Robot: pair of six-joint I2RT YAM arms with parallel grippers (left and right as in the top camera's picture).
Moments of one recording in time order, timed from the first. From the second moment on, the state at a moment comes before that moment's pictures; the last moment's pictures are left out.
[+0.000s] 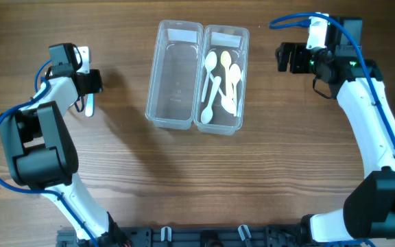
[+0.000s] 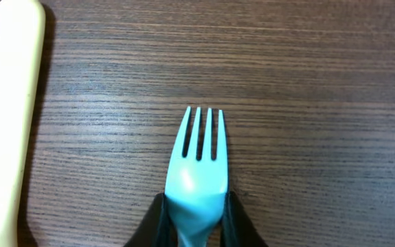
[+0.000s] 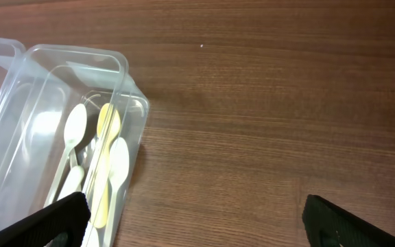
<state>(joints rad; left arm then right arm) 0.22 2.06 1.26 -0.24 0.05 0.11 -0.01 1.64 1.33 -0.54 -0.18 0.01</state>
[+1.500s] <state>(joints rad) 0.20 1.68 1.23 -0.65 -0.17 0.09 -0.01 1.64 1.33 -0.54 -0.18 0.01</state>
